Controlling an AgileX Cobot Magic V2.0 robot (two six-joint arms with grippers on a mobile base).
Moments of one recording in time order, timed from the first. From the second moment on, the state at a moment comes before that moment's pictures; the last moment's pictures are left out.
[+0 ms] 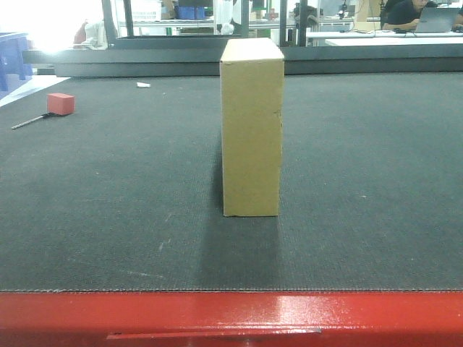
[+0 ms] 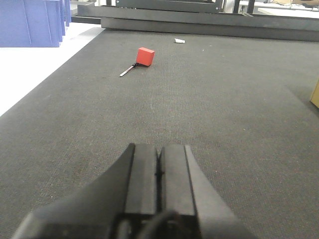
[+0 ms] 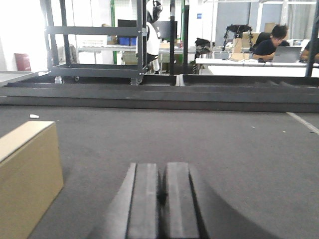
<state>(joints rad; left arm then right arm) -0.05 -0.01 0.03 -0.08 0.12 0.05 -0.01 0.18 -0.36 0.14 0.17 -0.07</state>
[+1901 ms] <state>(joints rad) -0.05 -0.01 0.03 -0.08 0.12 0.05 0.70 1.90 -1.93 -0.35 1.15 0.76</state>
